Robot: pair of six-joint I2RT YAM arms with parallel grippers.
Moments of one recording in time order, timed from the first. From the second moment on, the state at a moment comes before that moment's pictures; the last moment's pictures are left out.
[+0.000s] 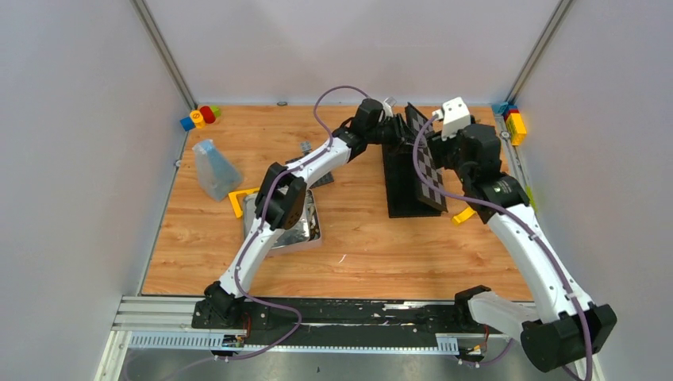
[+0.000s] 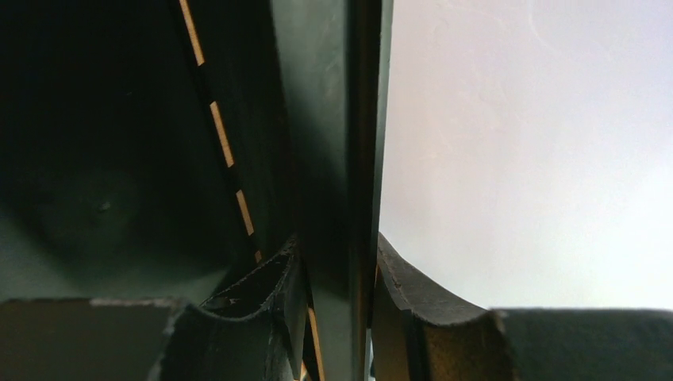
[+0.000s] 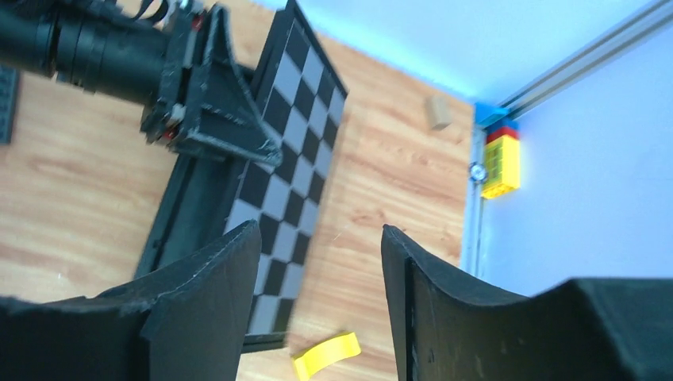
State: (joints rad) left arm -0.68 2.55 2.28 -0.08 0.60 -1.15; right arm 0.33 1.11 1.11 -0.38 0.21 -0.30
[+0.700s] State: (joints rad) left arm -0.70 2.32 2.26 0.04 0.94 -1.01; right arm 0.11 1.03 1.21 -0.39 0.14 -0.16
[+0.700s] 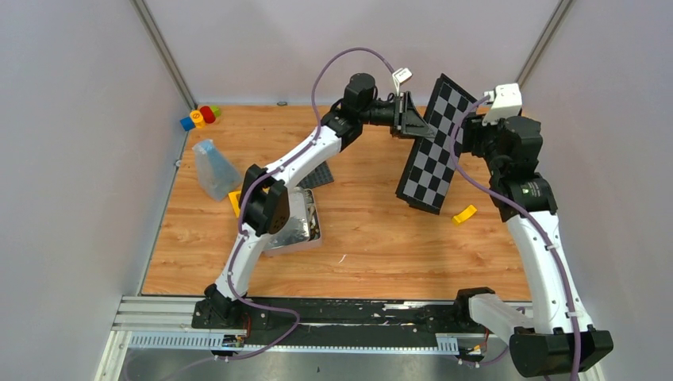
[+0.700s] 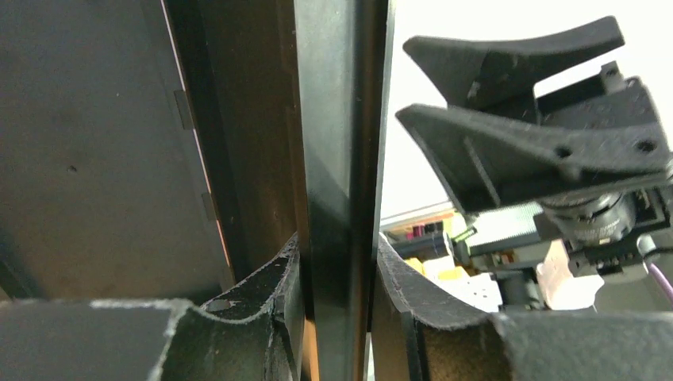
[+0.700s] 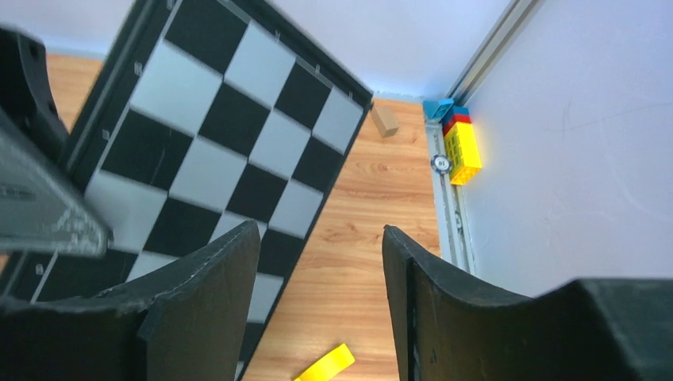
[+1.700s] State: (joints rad) left arm -0.76 2.31 1.92 0.53 0.90 -1.58; right arm 0.04 1.08 1.28 -0.39 0.02 -0.06
